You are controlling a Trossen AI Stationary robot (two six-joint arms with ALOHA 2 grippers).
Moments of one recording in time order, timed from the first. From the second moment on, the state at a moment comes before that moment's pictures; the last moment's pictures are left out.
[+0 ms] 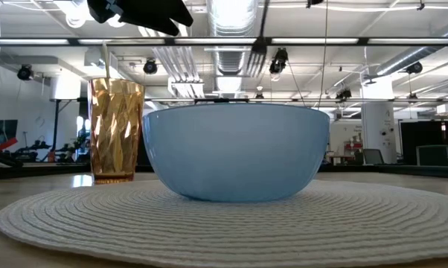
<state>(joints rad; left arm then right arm) -0.53 1.51 1.16 -0.49 -1.06 -0.73 0.26 1.20 0.84 0.33 0.51 -0.16</state>
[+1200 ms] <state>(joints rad) -0.53 1.51 1.16 -0.49 -1.06 -0.73 0.26 1.13 0.33 0.99 0.58 0.43</state>
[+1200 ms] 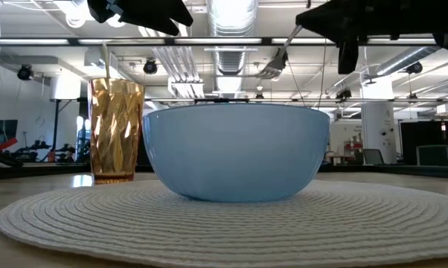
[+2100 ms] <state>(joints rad) -0.53 1.51 1.16 -0.49 -1.04 -0.71 0.28 1.50 0.47 1.01 0.57 0.68</state>
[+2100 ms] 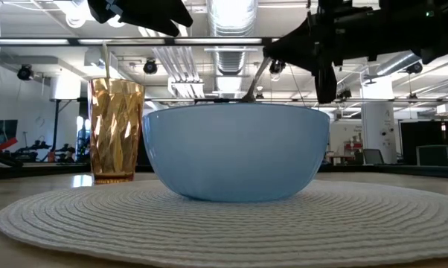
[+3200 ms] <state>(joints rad) -0.53 1.51 1.16 -0.49 -1.01 -0.71 0.28 1.72 0.55 1.00 0.55 0.76</state>
